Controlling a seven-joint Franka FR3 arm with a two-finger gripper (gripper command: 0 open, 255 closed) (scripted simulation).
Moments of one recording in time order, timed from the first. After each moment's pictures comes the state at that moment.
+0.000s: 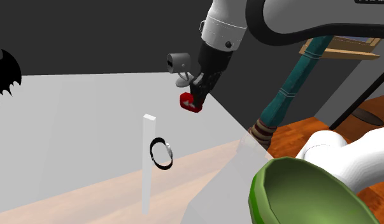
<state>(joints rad) 0.11 -0.55 0.32 -2.27 0.14 1.81 0.19</state>
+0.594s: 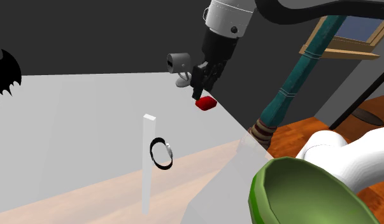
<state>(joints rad) 0.11 -0.54 0.30 -2.20 0.13 1.73 0.19</state>
